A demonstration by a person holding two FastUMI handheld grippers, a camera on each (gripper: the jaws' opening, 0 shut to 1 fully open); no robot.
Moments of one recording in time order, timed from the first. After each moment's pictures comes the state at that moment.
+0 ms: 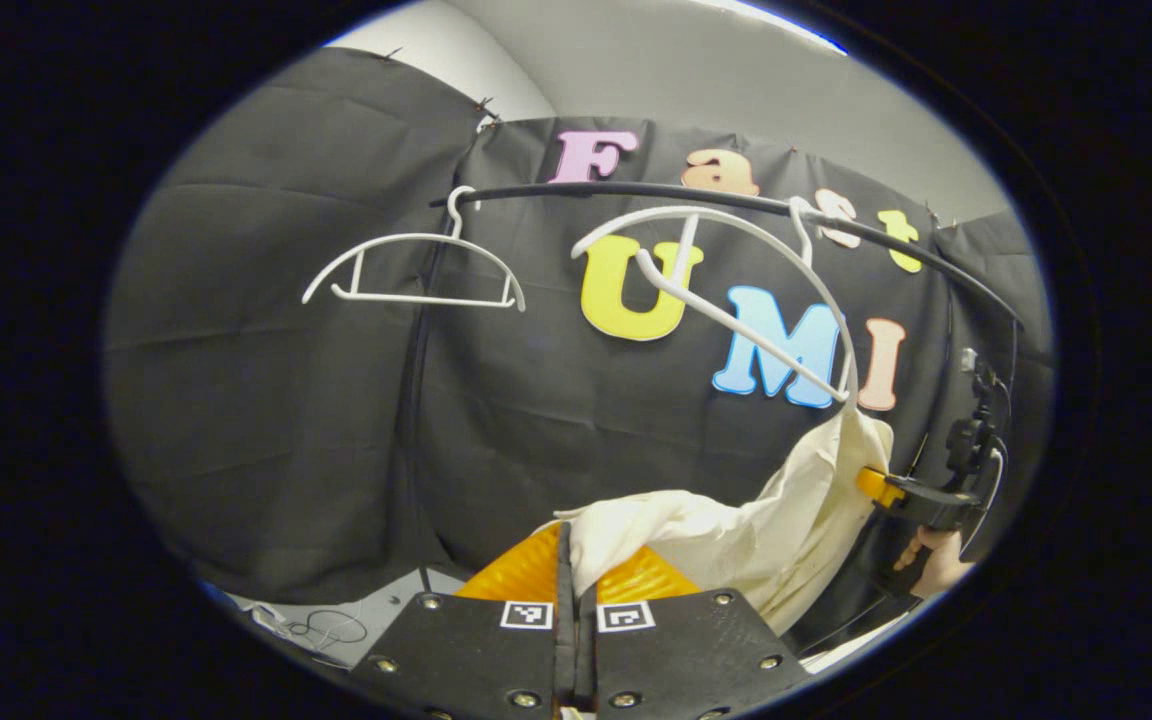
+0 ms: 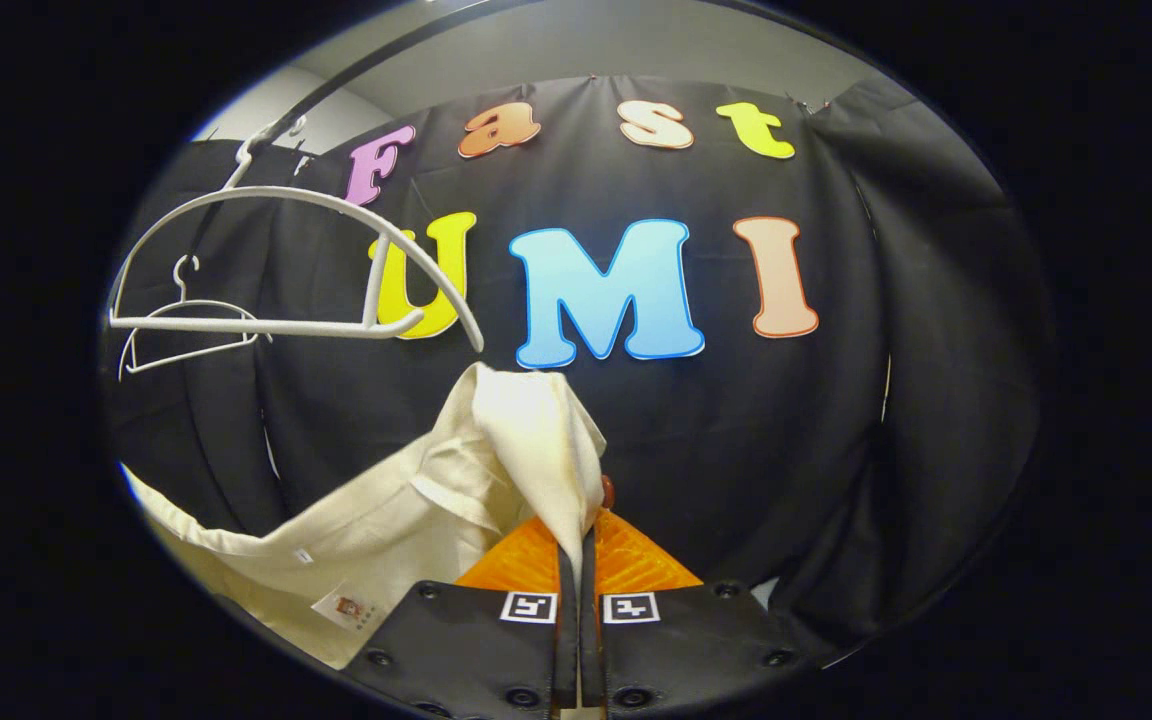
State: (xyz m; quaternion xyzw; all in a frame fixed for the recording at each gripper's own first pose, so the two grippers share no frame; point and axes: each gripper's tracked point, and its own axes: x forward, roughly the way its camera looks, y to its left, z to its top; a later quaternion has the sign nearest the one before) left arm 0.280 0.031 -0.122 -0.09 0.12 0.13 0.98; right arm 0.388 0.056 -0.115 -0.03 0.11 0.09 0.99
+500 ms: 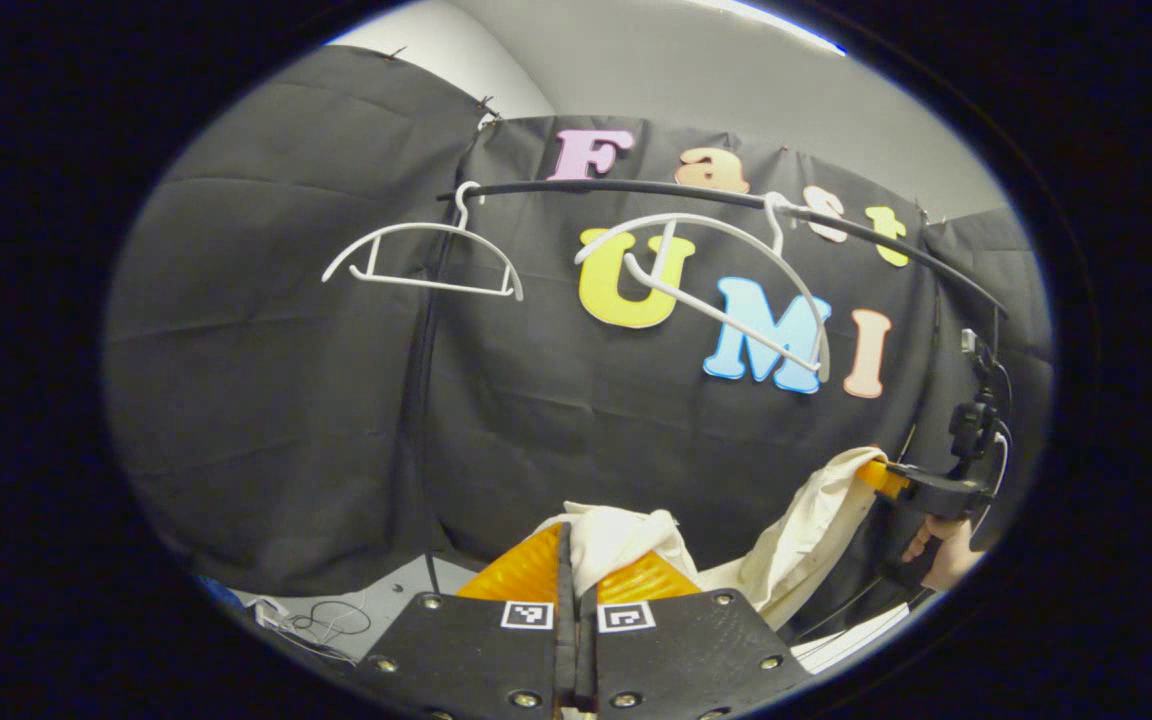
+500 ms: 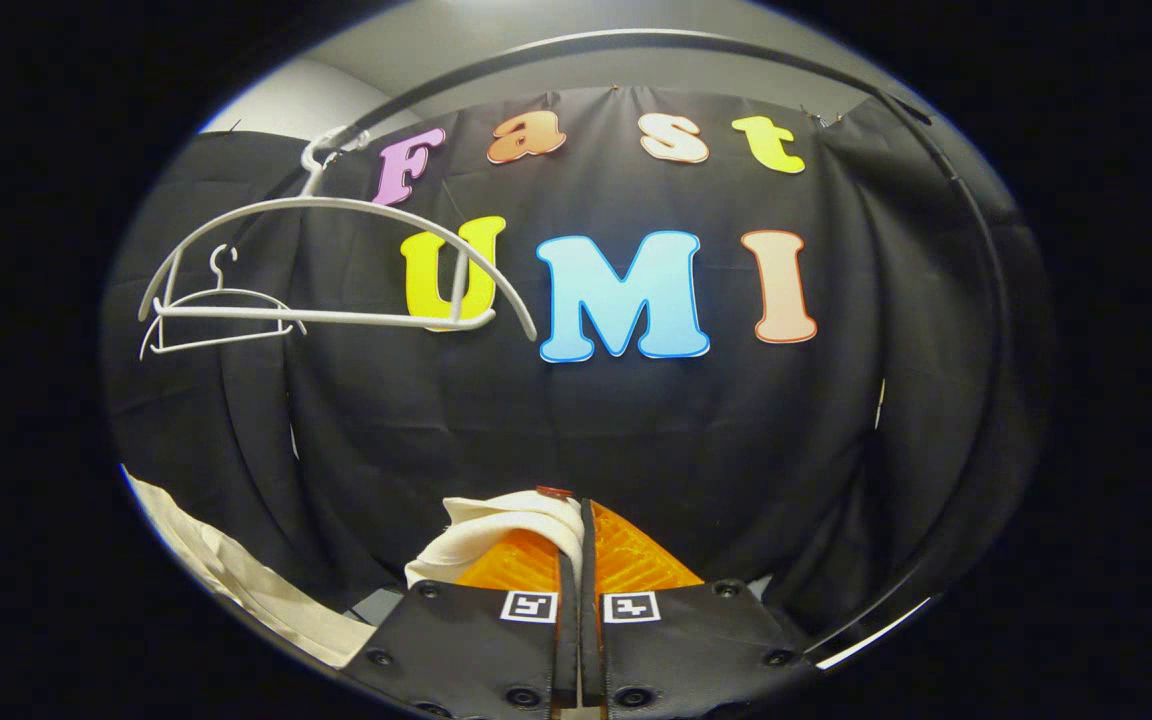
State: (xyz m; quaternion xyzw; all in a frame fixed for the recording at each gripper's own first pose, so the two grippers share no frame) left arm 0.275 0.031 -0.114 -0.08 0.12 0.09 0.99; right arm 0.299 0.062 -0.096 -0.05 0.10 0.10 0.99
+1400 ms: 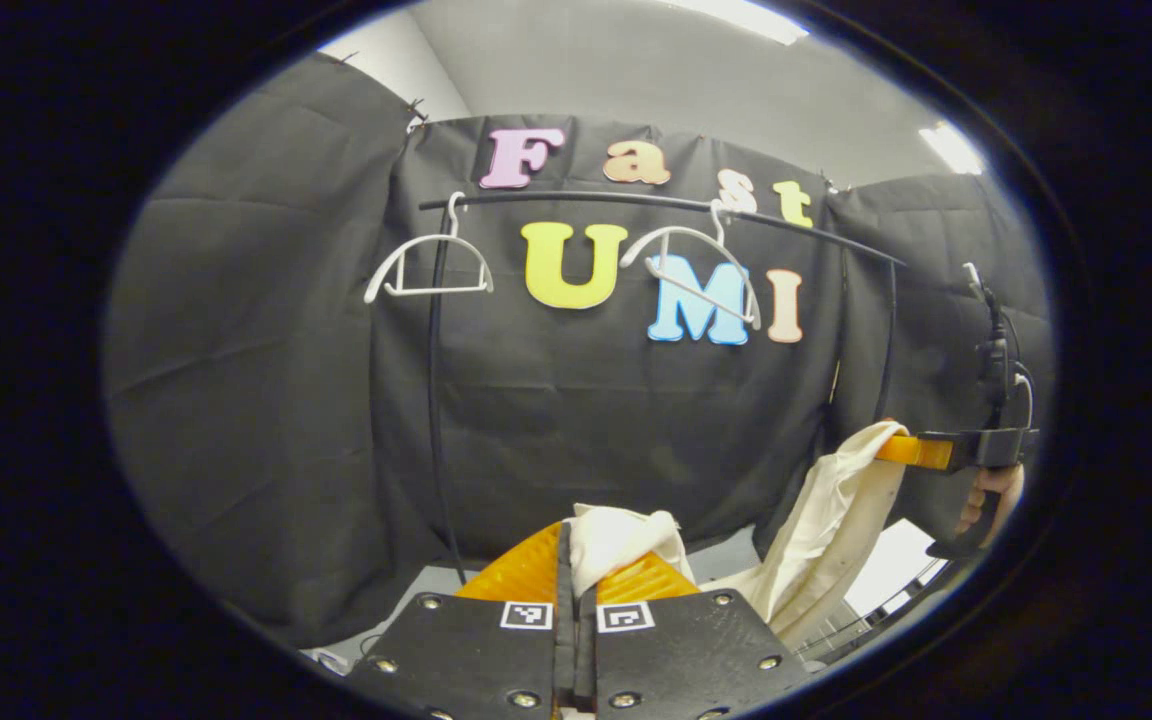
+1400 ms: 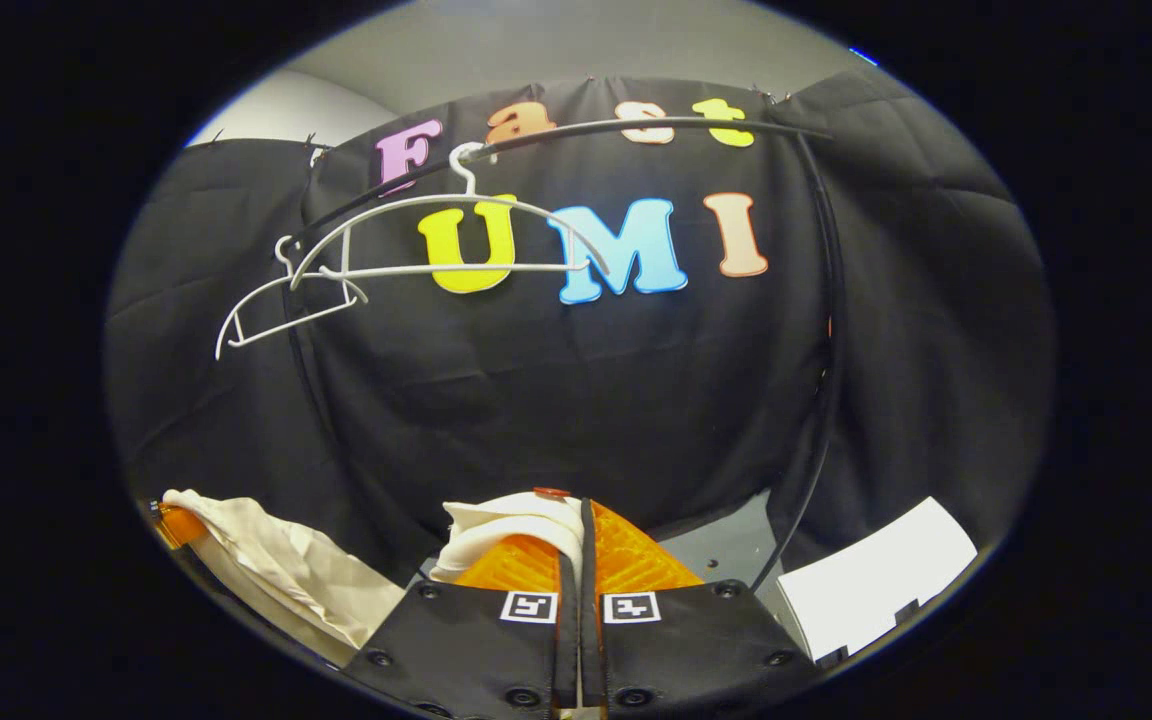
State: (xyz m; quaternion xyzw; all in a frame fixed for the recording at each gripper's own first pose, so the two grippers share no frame) left arm 0.181 0.121 -0.135 -0.03 0.14 -0.02 0.99; right arm 0.077 0.148 -0.143 0.00 0.20 0.06 0.98
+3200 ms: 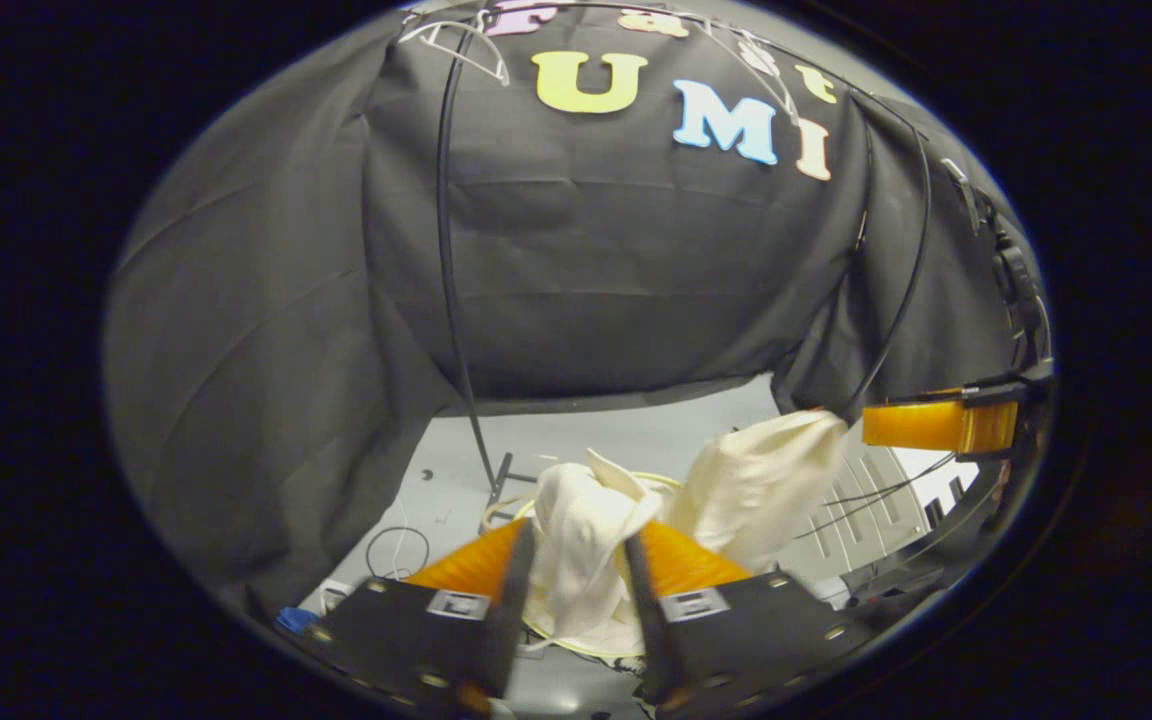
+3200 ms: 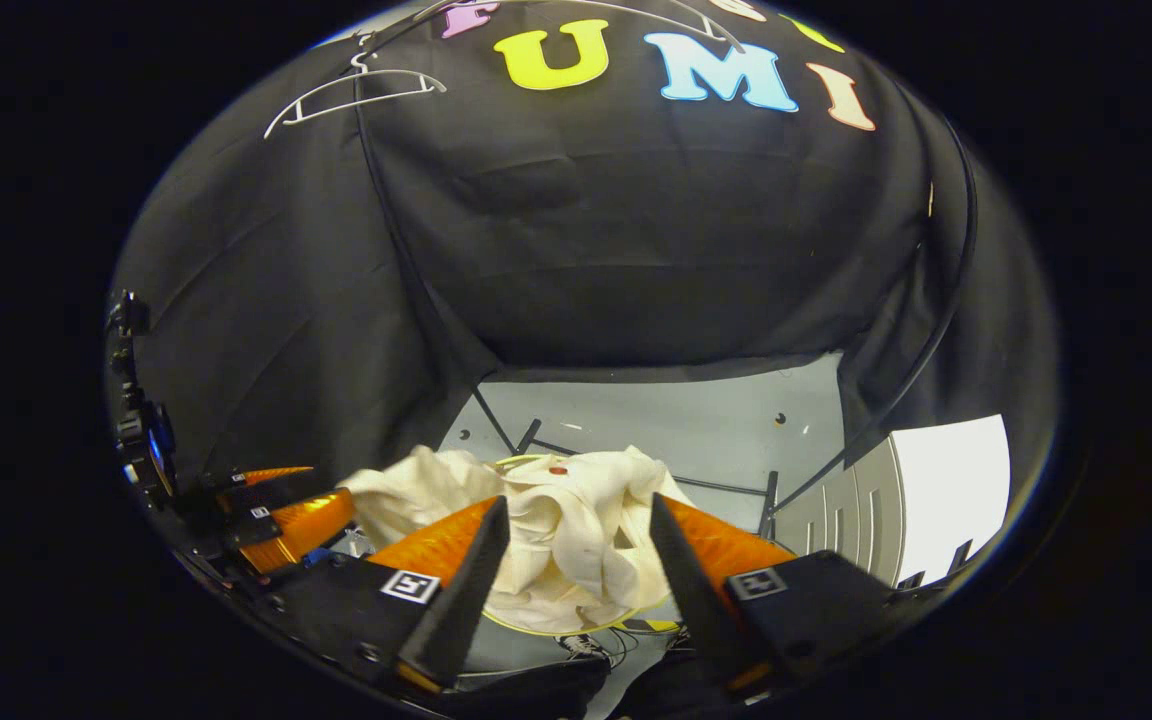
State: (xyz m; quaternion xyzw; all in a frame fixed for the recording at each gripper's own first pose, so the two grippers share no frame) left arm 0.121 0.160 -0.405 -0.02 0.38 -0.04 0.92; right arm -0.015 0.237 -0.359 -0.05 0.44 0.14 0.89
